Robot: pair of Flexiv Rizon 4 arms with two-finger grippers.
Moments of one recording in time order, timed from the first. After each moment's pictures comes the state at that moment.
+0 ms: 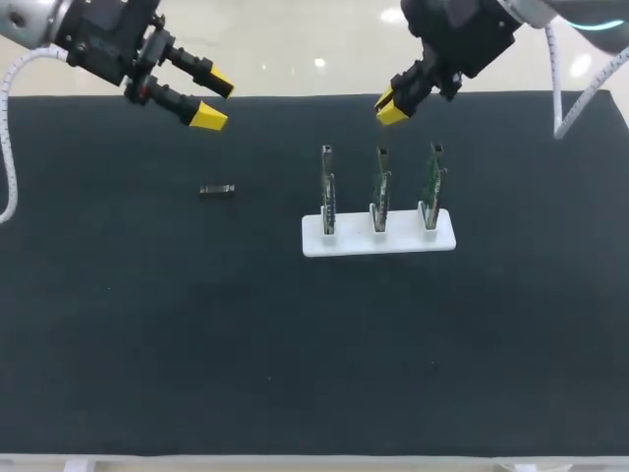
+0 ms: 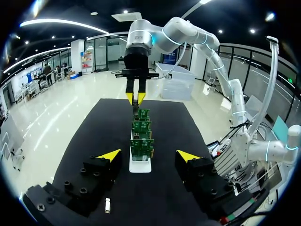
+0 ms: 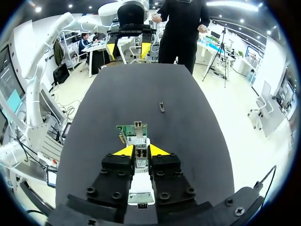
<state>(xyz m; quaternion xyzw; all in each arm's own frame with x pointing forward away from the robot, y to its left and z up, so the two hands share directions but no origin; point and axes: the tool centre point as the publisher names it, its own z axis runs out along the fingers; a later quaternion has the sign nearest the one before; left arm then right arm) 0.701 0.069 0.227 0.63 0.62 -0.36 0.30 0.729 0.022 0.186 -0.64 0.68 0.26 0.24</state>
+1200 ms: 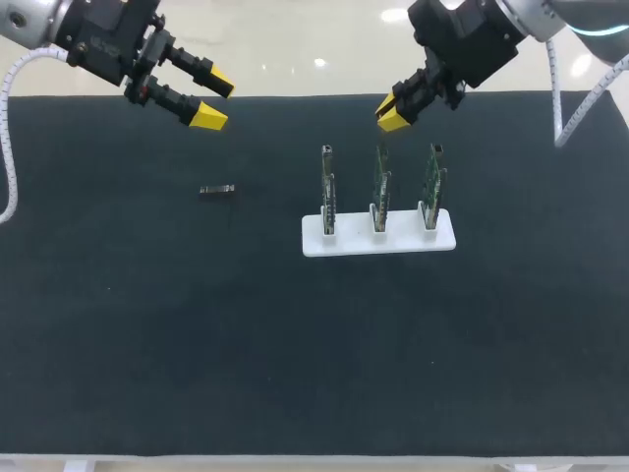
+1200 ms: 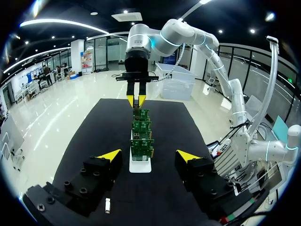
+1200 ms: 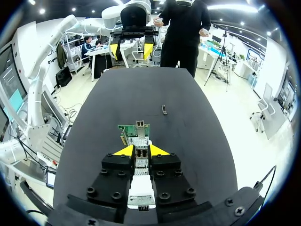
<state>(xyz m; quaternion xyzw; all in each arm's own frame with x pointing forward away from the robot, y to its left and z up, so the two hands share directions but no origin) 0.701 0.069 0.227 0.63 0.62 -0.36 0.30 0.727 0.020 0.180 -0.64 0.67 0.28 0.25</state>
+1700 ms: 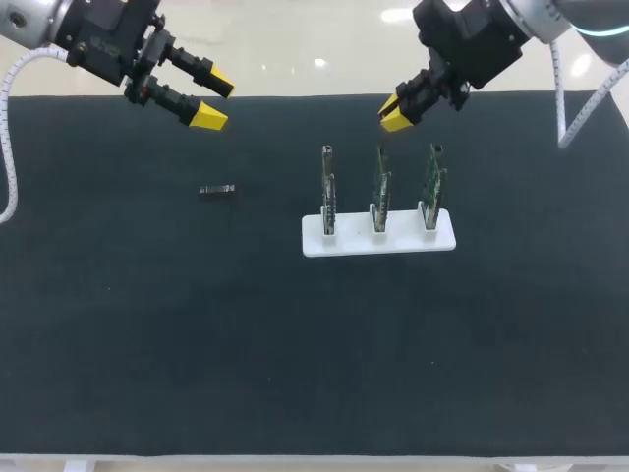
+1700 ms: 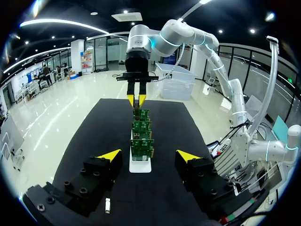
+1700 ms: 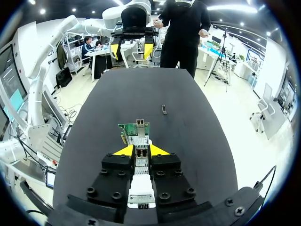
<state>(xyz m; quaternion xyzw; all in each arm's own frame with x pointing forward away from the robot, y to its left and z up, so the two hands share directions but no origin) 0.701 0.069 0.227 0.63 0.62 -0.36 0.30 0.726 0.016 0.179 -0.64 0.67 0.28 0.25</state>
